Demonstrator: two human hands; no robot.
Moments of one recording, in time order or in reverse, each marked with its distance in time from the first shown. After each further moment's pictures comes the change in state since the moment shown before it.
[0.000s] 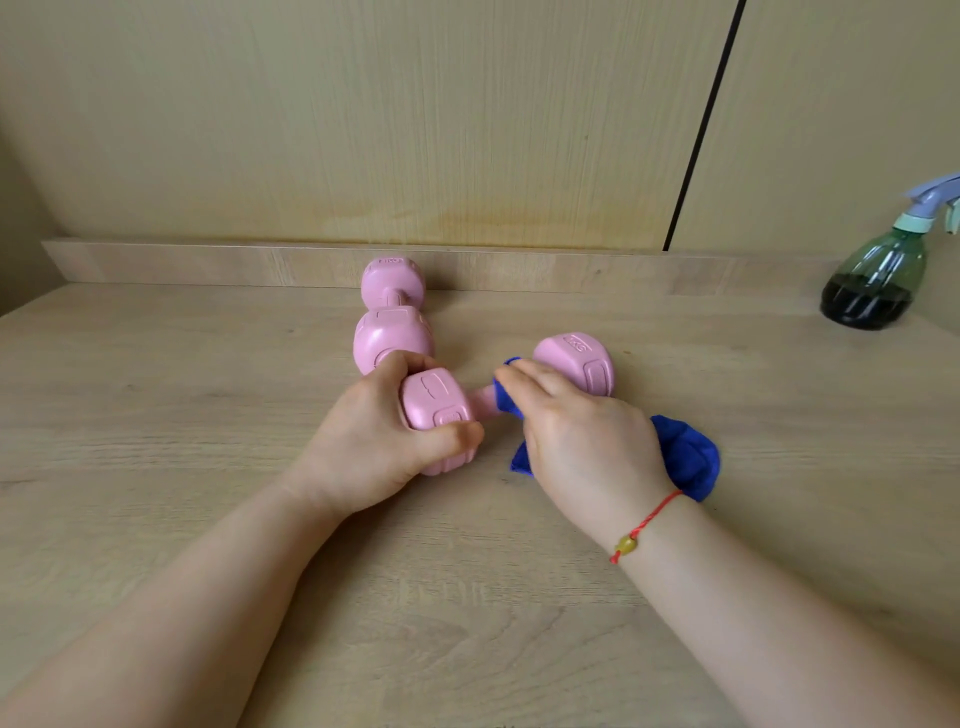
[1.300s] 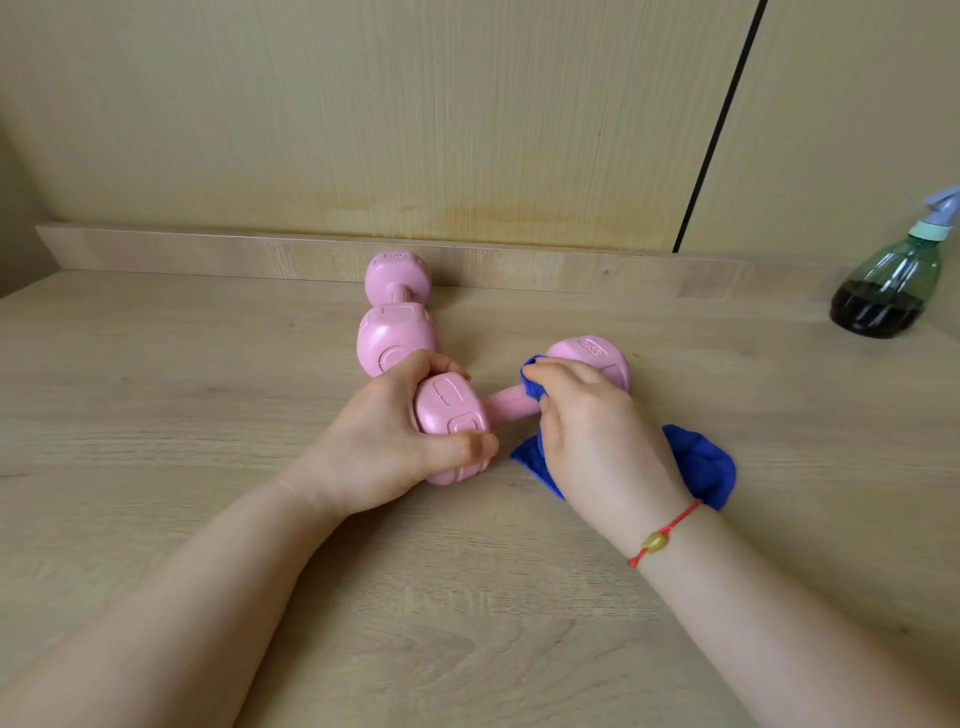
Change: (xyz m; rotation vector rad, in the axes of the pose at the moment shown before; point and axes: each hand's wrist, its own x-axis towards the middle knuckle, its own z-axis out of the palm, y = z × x) left_hand 0.001 0.005 -0.001 -0.113 -0.124 0.036; right_hand 0.006 0.002 -0.001 0.312 -0.105 0.201
